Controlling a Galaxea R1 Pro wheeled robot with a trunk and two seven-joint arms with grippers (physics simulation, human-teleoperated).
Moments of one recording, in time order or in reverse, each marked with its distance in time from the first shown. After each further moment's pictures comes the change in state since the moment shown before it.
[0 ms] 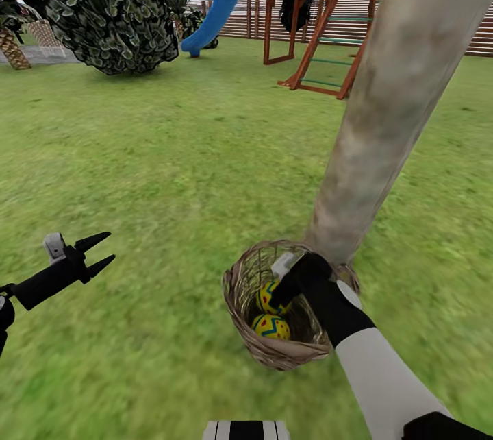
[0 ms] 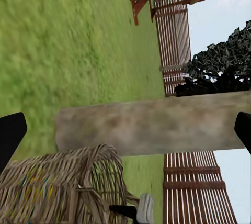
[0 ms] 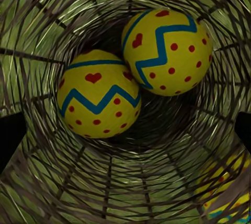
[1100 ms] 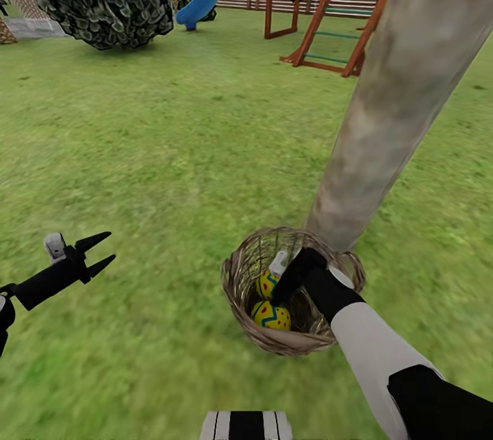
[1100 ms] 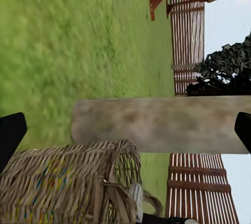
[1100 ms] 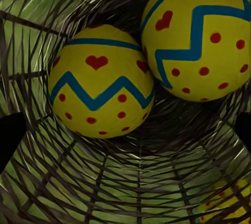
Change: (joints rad) left arm 0.000 -0.002 0.000 0.000 -0.001 0.000 -0.002; right arm -0.139 0.001 0.000 0.301 0.008 -0.213 -0.005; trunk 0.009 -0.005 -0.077
